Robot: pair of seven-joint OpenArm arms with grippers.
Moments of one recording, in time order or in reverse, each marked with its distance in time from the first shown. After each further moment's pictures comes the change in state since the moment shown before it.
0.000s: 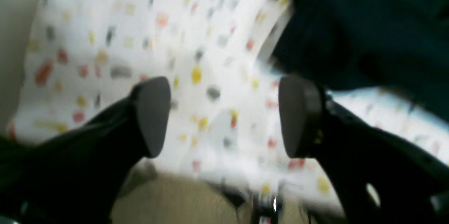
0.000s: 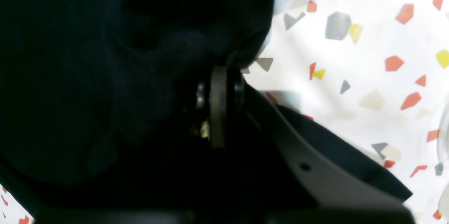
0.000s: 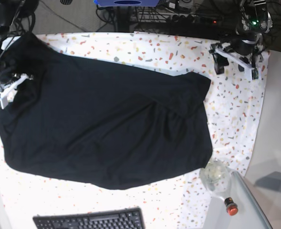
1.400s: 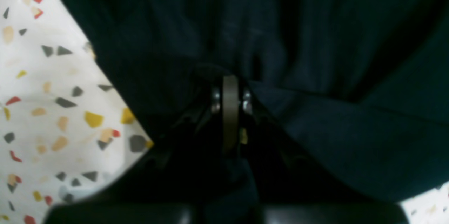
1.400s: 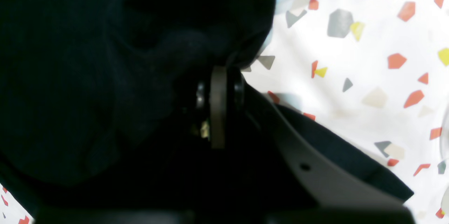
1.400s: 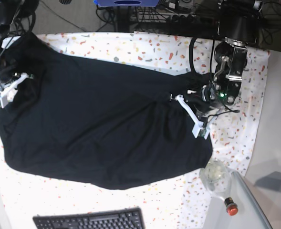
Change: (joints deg) left arm -30.9 -6.3 28.0 -24.0 0.1 0.2 12.8; right arm -0.7 0.0 -0.2 0.0 0.3 0.0 0.8
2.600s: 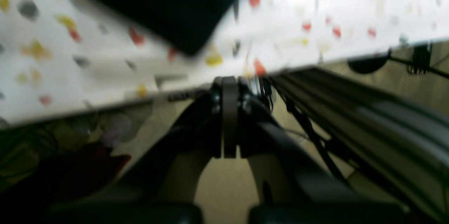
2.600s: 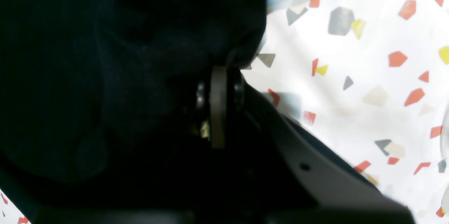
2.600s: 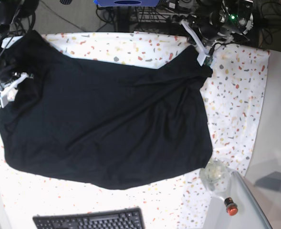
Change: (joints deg) left arm 36.6 0.0 -7.4 31.7 0.0 0.1 11.3; right arm -0.1 0.0 0.4 0.1 0.0 0.0 -0.2
